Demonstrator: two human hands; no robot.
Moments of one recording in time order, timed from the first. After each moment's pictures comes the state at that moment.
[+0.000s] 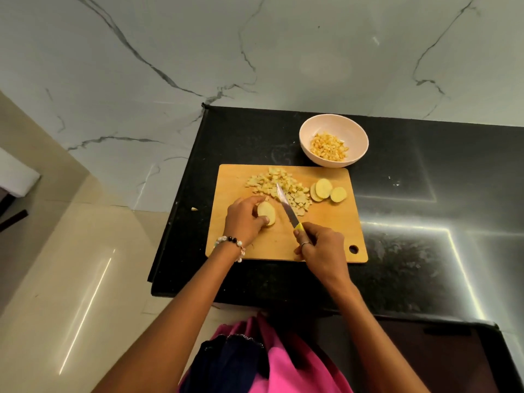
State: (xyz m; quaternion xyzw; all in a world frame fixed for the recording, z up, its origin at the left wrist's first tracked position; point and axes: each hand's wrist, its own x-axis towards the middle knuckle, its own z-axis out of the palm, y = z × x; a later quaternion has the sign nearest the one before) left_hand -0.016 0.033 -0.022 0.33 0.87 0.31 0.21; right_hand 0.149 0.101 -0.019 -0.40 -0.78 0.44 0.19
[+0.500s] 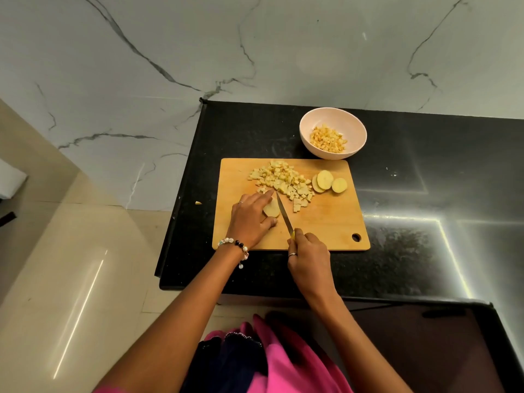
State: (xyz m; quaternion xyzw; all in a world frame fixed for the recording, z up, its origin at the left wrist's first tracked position) left_hand -0.017 0.018 -0.043 0.48 0.83 0.26 0.13; right_hand 0.141 0.043 -0.031 -0.40 -0.87 0.22 0.17
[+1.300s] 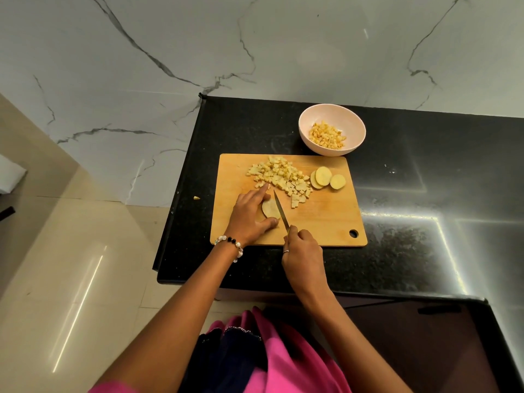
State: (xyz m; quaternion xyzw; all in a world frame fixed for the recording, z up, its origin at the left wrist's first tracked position) left_hand -0.015 0.012 -0.051 0.47 0.79 0.35 0.16; right_hand 0.138 0.034 -0.023 -0.42 -0.89 0.18 0.10
